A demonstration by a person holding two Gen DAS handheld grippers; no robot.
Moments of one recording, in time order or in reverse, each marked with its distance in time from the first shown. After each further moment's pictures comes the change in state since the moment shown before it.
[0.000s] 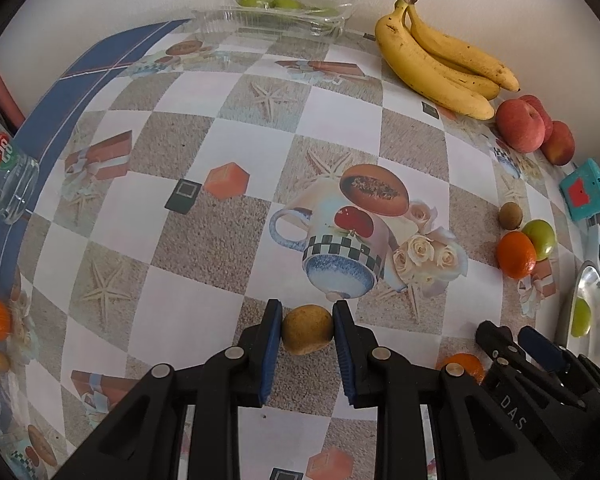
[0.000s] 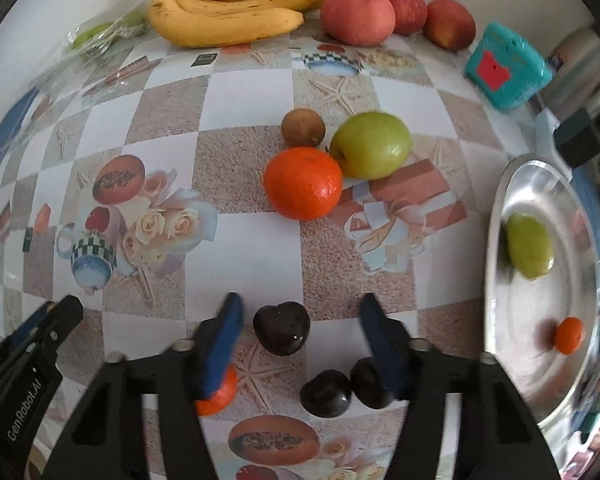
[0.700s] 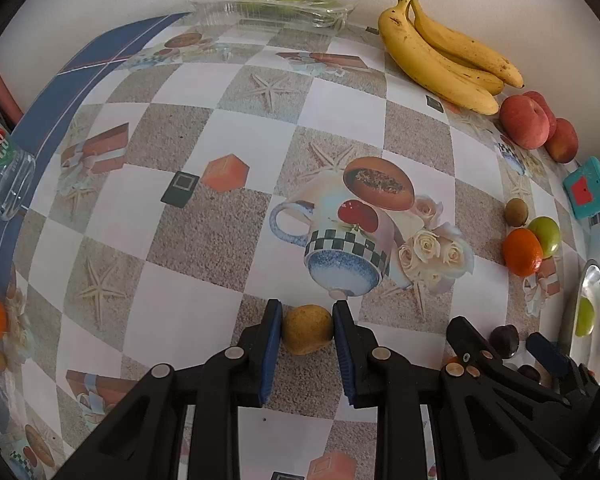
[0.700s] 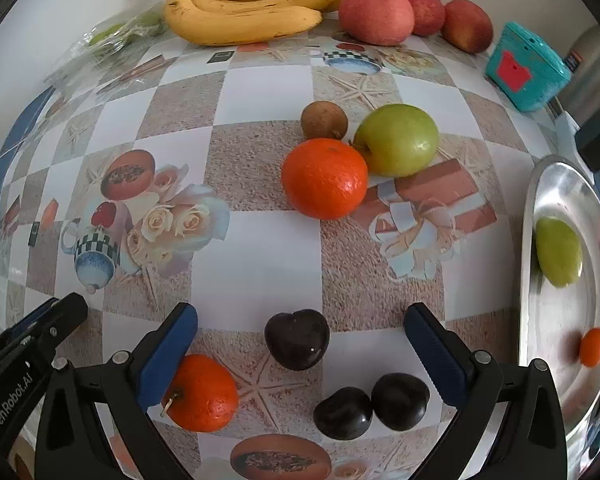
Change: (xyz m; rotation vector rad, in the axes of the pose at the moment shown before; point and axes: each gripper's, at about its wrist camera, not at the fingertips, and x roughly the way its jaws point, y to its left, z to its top) left arm 0.008 0.001 -0.001 -0.006 0.017 0.000; right arm 0.016 0.009 -0.013 0.037 -0.044 0.070
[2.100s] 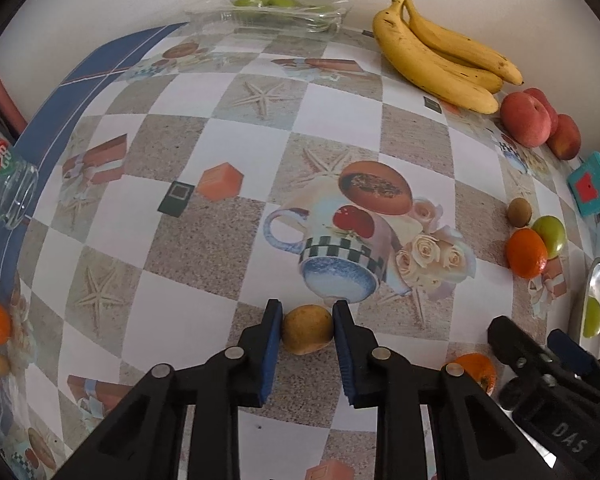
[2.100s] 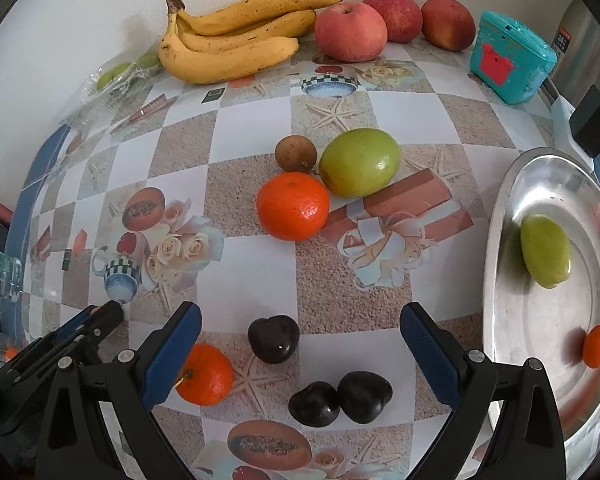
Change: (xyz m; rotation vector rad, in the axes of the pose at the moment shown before) left arm 0.004 -0.009 -0.004 0.010 -0.028 0.034; right arm -0.028 -0.045 0.011 0.035 -0.032 0.114
